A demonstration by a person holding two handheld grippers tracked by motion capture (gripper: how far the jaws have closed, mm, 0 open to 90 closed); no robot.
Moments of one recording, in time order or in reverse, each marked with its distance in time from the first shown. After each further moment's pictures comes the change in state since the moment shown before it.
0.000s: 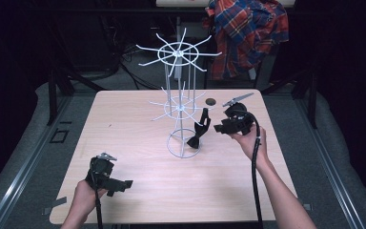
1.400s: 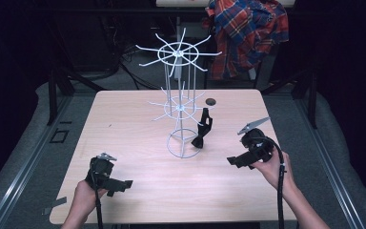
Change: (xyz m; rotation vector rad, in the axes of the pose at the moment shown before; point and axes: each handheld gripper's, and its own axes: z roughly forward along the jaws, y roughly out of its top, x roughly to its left) left arm 0.000 -0.001 0.000 0.002 0.002 -0.012; right arm 0.020 -0.071 -0.048 0.132 0.041 -0.086
